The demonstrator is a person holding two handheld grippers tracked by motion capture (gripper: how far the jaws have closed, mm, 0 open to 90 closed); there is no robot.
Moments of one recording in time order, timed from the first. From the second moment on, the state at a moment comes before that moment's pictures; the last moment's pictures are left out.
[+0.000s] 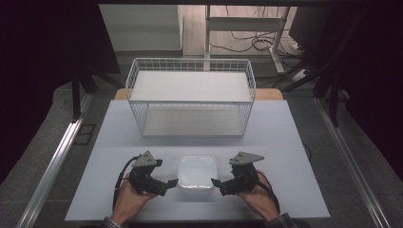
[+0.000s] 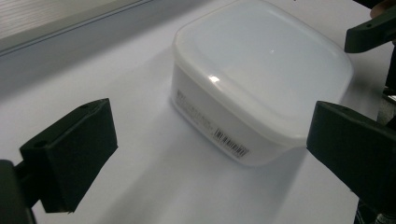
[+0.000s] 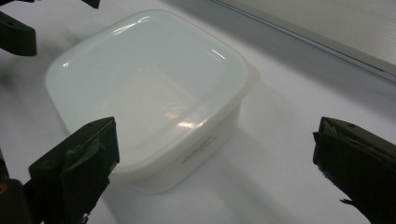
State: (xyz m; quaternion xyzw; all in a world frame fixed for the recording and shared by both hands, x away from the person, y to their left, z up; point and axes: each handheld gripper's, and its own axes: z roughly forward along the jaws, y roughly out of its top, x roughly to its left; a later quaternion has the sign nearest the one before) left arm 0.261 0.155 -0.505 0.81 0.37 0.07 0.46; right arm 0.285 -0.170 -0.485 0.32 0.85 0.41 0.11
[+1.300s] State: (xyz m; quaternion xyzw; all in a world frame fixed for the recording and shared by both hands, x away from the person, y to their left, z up) left arm 0.265 0.143 -0.506 0.78 0.40 -0.03 0.48; right arm 0.287 -0.160 -0.479 0.37 0.84 0.39 -0.01
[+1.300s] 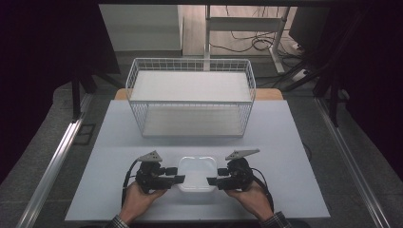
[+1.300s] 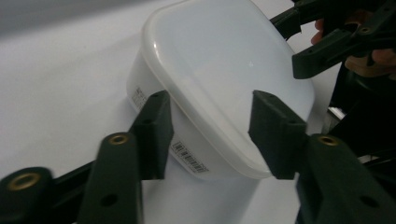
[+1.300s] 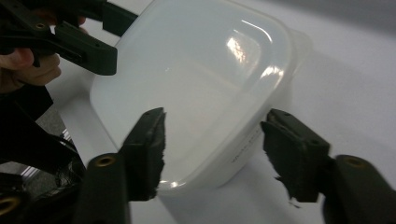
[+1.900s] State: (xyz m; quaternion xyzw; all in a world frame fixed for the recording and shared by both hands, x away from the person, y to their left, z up) left arm 0.259 0.149 -0.497 0.75 0.41 -0.02 0.52; right arm 0.281 -0.173 -0.470 0.40 0.81 0.42 0.03
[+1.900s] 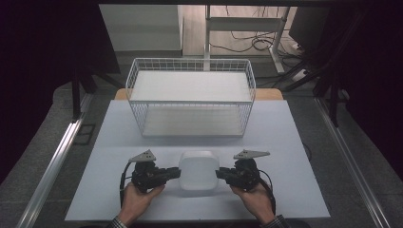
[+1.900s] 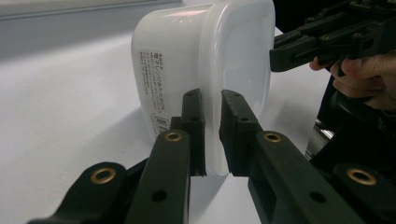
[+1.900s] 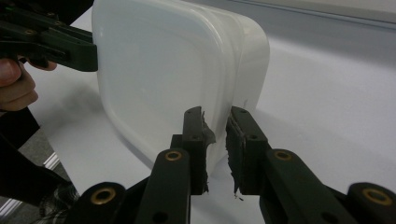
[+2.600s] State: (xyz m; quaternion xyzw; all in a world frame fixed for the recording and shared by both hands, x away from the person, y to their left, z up) left arm 0.266 0.146 -0.474 0.75 0.40 0.05 0.52; right arm 0.289 -0.172 -0.451 0.38 0.80 0.46 0.08
